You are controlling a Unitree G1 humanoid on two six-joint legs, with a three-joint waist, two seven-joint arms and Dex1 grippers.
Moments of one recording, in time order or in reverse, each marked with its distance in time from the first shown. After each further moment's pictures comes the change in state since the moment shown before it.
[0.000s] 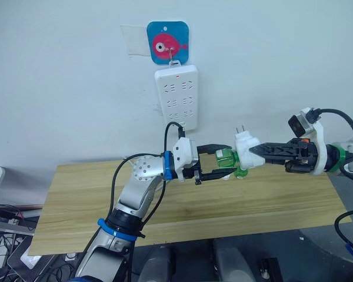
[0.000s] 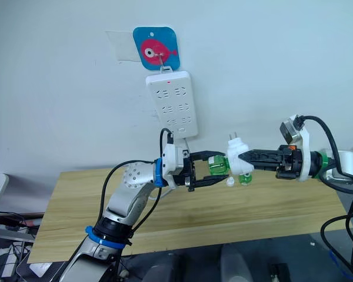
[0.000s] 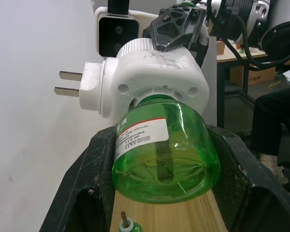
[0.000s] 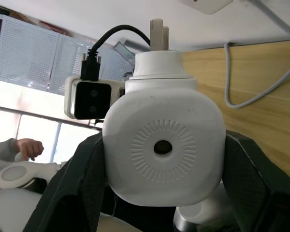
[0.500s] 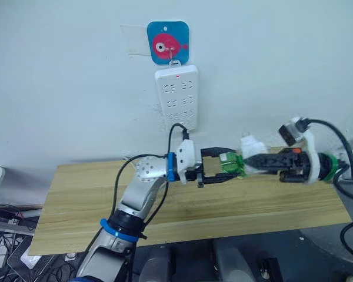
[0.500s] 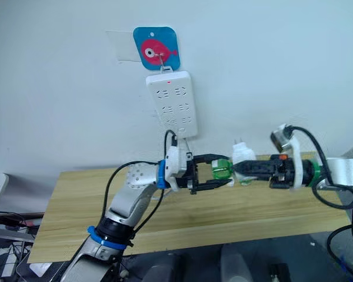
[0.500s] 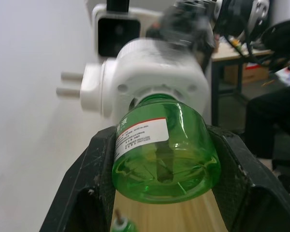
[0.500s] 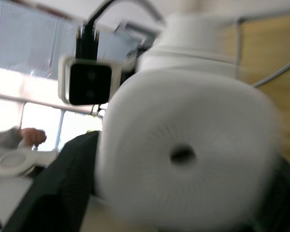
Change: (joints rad) left arm -0.008 -0.028 -0.034 -0.010 -0.008 0.008 -0.017; right arm 0.054 -0.053 0.138 -0.096 0.146 -0.065 -0.012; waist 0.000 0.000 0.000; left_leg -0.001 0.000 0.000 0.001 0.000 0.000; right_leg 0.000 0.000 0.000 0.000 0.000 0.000
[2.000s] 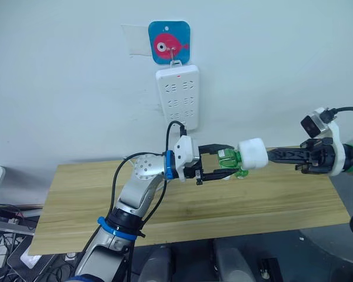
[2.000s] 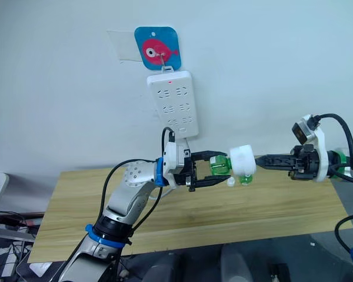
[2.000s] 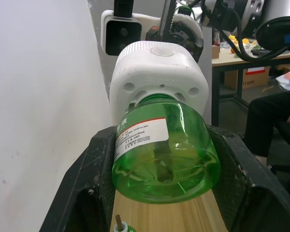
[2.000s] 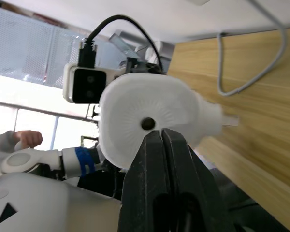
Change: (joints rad) left arm 0.001 0.039 0.030 -0.012 -0.025 0.037 0.018; right arm -0.116 -0.027 -0.121 0.152 -0.462 0.152 0.422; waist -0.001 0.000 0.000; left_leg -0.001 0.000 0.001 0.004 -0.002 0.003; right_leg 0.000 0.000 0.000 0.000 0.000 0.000
